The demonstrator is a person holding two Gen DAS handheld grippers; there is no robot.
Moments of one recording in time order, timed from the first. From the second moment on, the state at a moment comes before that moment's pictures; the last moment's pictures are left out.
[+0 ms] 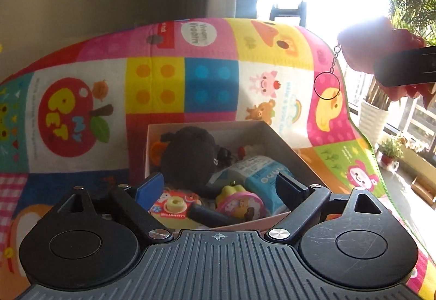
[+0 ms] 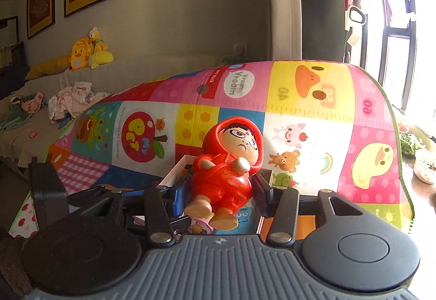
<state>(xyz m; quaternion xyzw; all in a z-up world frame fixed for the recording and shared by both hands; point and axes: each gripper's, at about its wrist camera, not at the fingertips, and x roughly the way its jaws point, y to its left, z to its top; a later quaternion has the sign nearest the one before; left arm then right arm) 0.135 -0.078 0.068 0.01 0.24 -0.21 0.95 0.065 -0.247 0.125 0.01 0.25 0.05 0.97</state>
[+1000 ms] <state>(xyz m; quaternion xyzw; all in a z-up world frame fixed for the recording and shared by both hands) 0.096 0.025 0.012 -0.13 0.29 -0.14 0.94 0.195 -0.269 0.022 0.23 0.34 -0.05 0.91</state>
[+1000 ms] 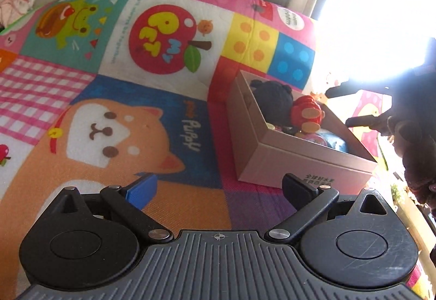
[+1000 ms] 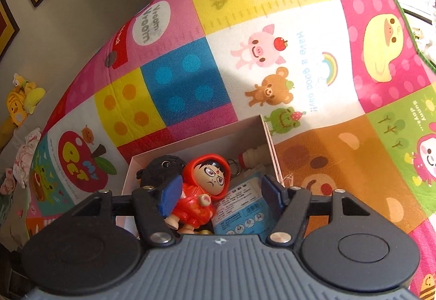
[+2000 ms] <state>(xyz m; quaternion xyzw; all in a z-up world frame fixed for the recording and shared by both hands) 0.077 0.032 0.017 -0.09 0.29 -0.10 0.95 0.053 -0.271 0.049 0.16 0.30 0.00 0.94</state>
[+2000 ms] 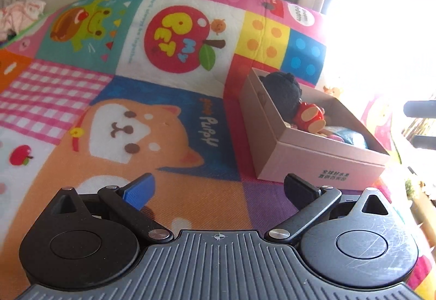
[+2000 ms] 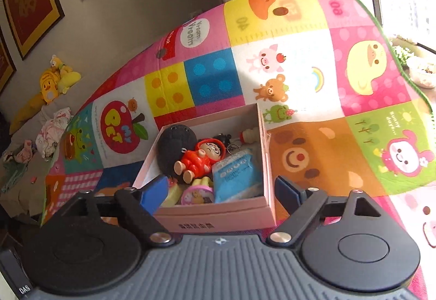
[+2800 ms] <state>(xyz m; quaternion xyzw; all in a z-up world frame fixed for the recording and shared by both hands) 0.044 0.010 -0.001 0.04 0.34 -0.10 0.93 0.007 -0.190 -0.056 0.00 0.34 0.00 0.94</state>
